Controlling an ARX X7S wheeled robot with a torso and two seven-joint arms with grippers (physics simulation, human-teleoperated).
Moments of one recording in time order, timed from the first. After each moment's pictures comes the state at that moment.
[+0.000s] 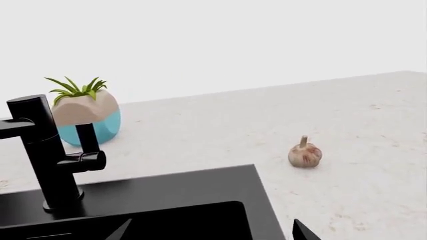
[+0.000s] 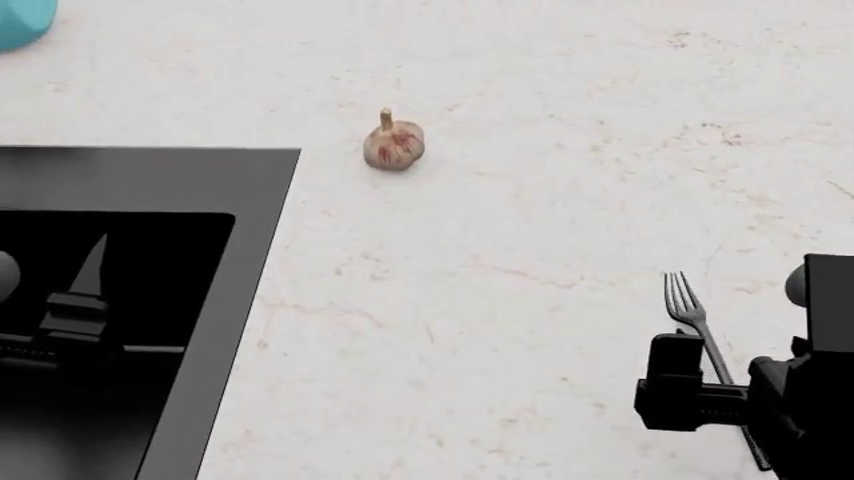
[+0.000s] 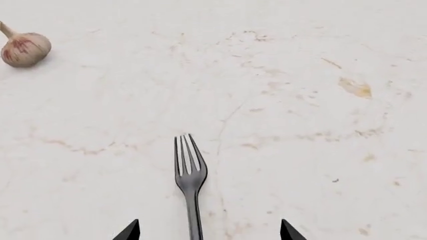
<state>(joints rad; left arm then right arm) -0.59 -0.66 0.18 0.68 -1.06 -0.93 -0.73 0.63 0.78 -0.17 -0.13 1.15 0.95 0.45</state>
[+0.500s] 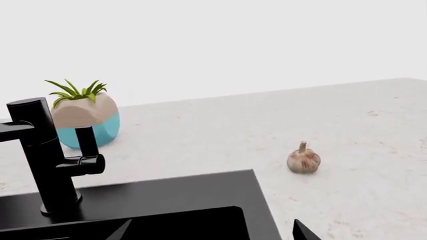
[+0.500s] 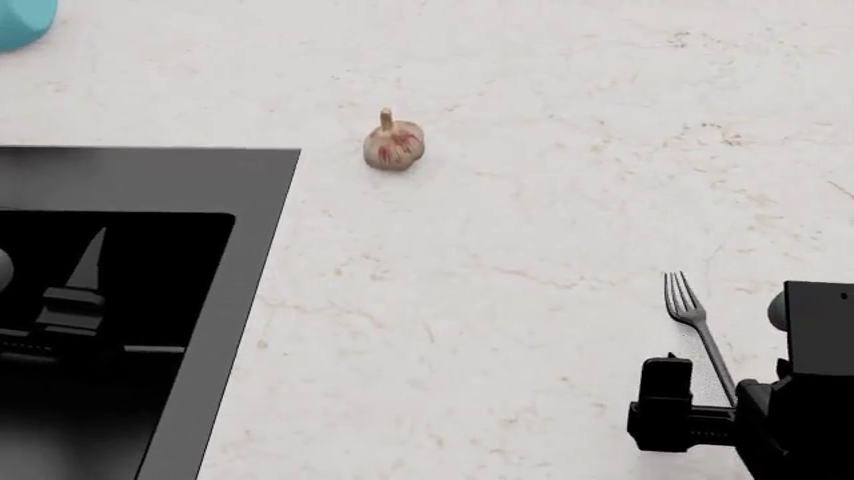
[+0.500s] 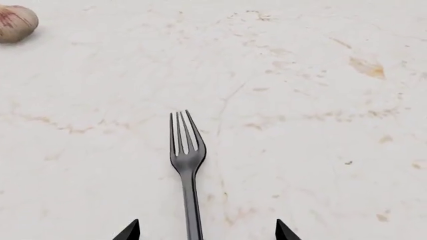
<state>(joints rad) -0.59 -0.66 0.18 0.68 -1.05 -0.91 -0.72 0.59 0.76 -0.21 -0.09 1.08 0.91 0.40</state>
